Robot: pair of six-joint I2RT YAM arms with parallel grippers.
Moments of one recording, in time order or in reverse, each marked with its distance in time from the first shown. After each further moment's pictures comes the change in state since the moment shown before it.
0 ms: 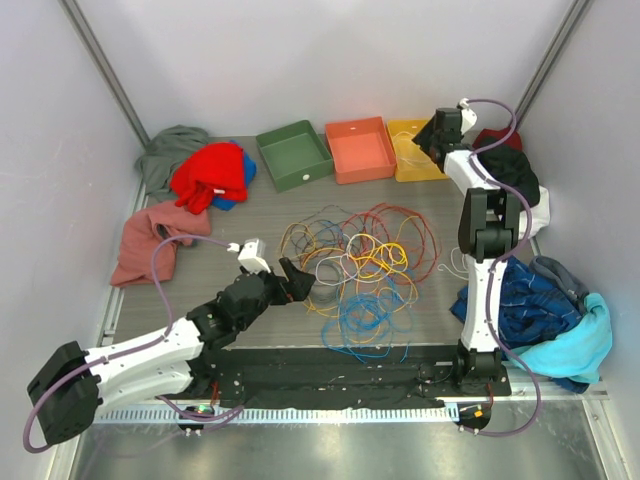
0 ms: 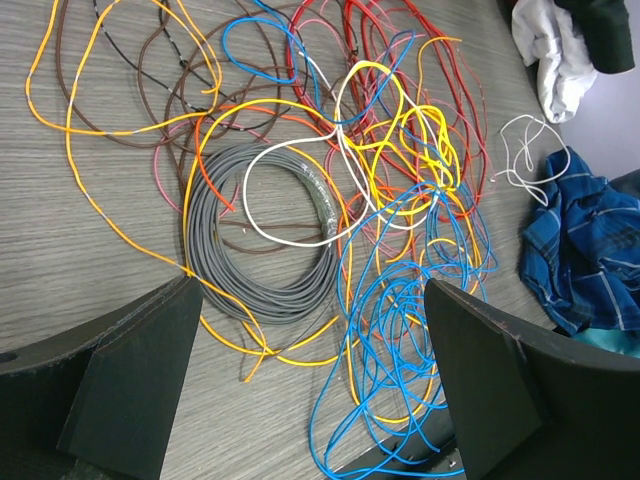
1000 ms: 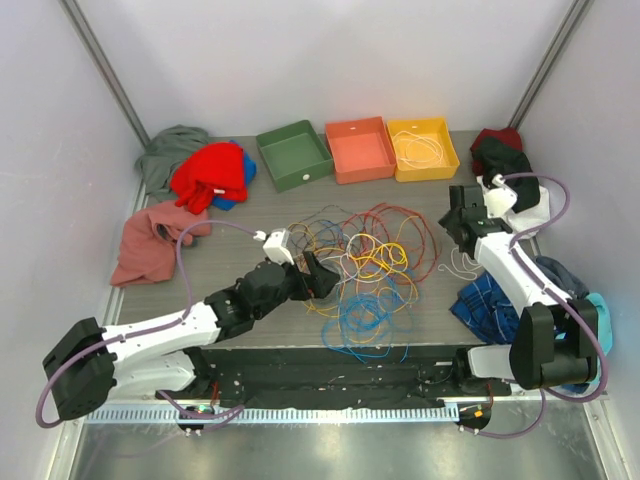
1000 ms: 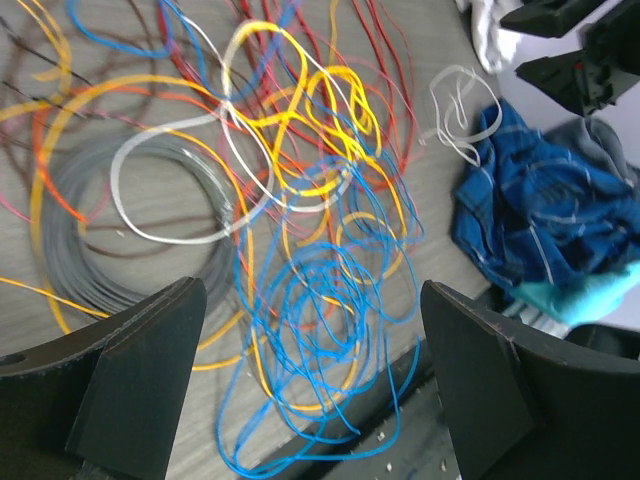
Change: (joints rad) left arm -0.049 0.179 0.177 -0.008 0.101 -0.032; right arm 0.101 -1.027 -1.049 -0.299 0.334 0.109
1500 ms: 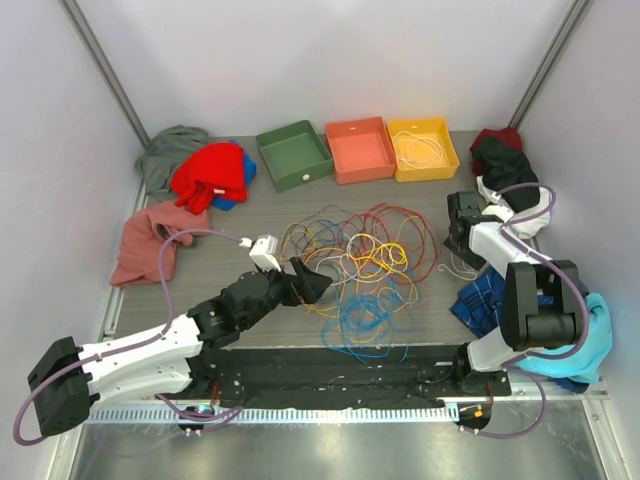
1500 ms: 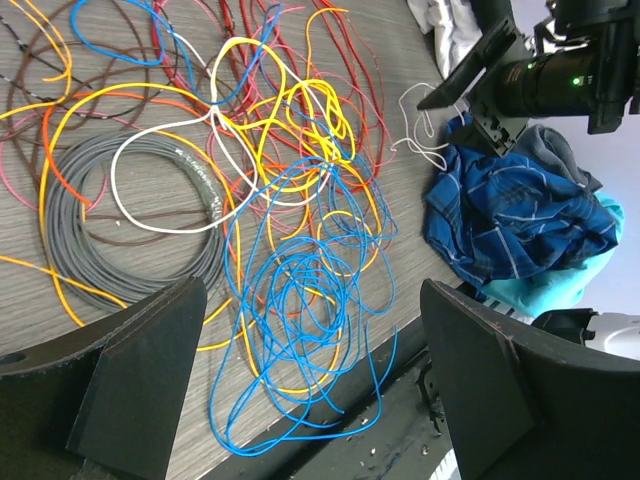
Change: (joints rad) left arm -0.040 -0.161 -0.071 -0.016 -0.030 -0.018; right arm -0.089 0.187 -0.027 -0.123 0.050 0.003
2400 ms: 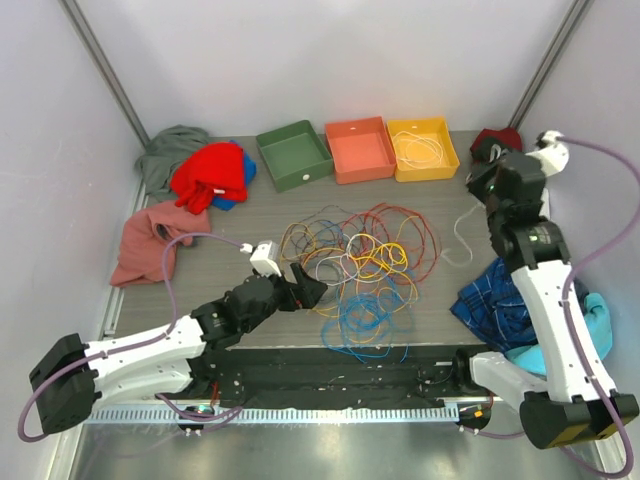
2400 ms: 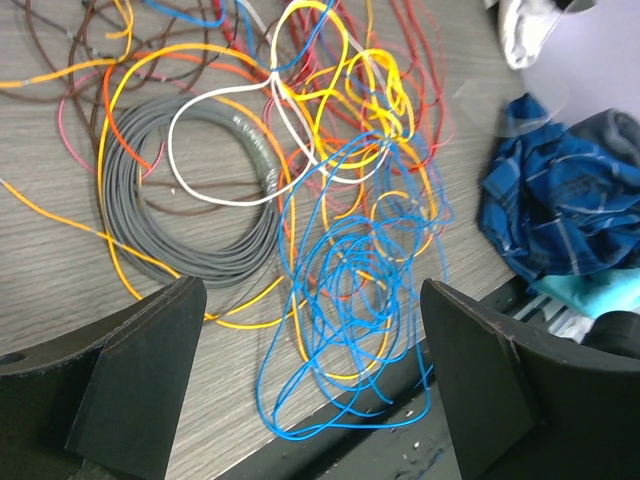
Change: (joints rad) left arm 0.000 0.009 -0.043 -0.035 -0.035 -0.002; right arm 0.085 -0.480 0.299 0.039 -0.178 -0.097
